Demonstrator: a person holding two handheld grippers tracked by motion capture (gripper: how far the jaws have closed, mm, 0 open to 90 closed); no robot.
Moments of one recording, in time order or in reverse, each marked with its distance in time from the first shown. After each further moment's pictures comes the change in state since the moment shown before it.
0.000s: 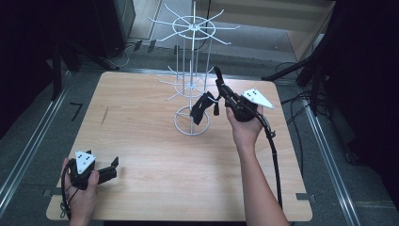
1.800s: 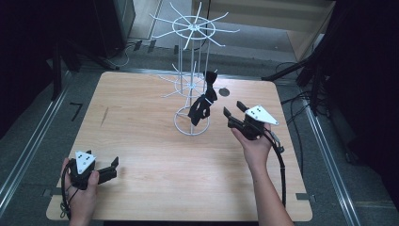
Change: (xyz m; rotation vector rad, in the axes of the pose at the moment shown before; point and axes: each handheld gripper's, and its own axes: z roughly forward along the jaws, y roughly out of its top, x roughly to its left) left arm 0.000 0.000 0.000 -0.003 0.000 0.001; right arm -0.015 -0.038 -0.040 0.094 -0.039 -0.131
